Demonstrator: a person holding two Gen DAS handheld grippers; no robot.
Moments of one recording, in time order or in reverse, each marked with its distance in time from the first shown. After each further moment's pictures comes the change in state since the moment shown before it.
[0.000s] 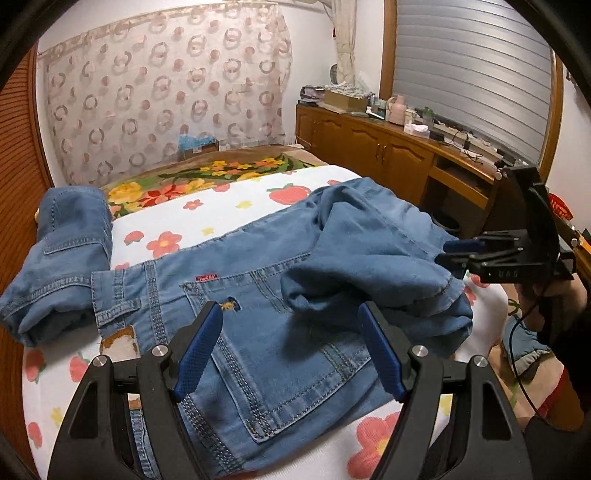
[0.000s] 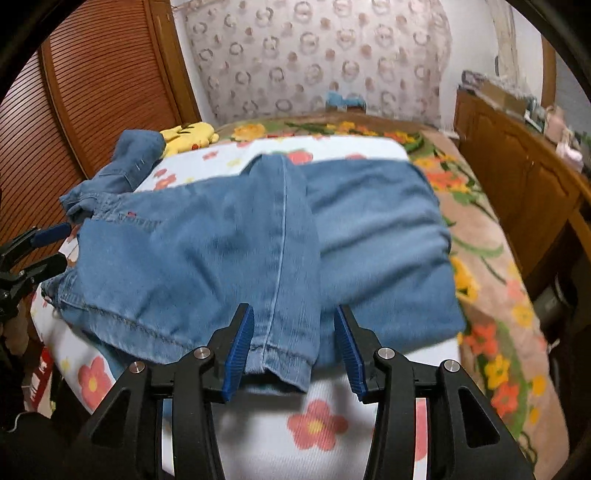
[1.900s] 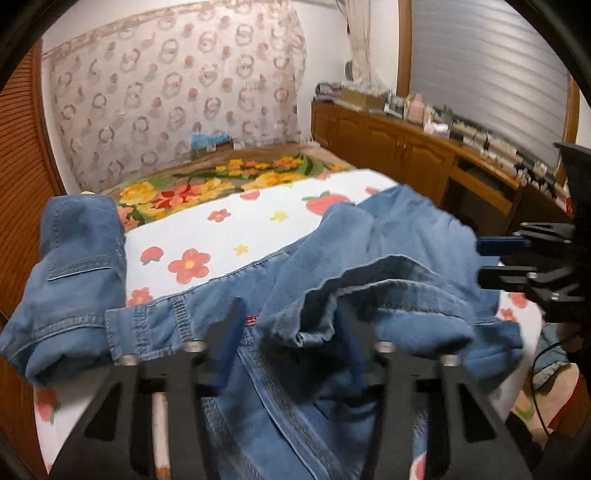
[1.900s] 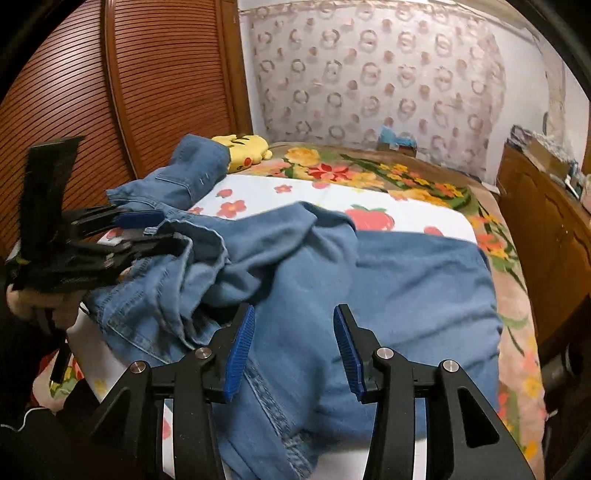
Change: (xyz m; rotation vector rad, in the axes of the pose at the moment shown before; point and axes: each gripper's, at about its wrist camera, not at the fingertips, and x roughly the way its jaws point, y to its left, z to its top) left arm 0.046 0.040 0.033 0.001 0.031 0.047; right arm 0.040 0.096 0.046 -0.185 -0.110 0.083
